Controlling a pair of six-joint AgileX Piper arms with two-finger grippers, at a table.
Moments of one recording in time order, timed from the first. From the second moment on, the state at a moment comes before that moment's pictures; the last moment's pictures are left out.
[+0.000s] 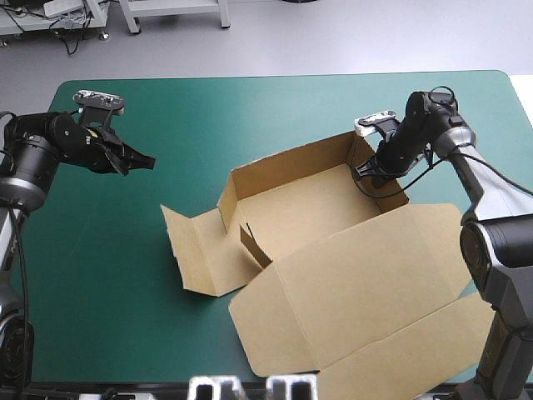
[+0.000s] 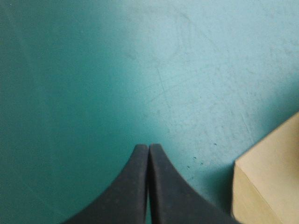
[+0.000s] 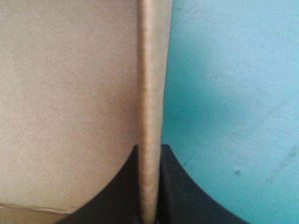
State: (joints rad) left arm 0.00 1.50 -1.43 -0.11 0.99 0.28; right arm 0.15 1.96 -1.68 0.19 1.22 -0.37
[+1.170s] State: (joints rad) left arm 0.03 1.63 -1.43 -1.01 1.09 0.82; right arm -0.12 1.83 -1.75 0.78 1.23 -0.66
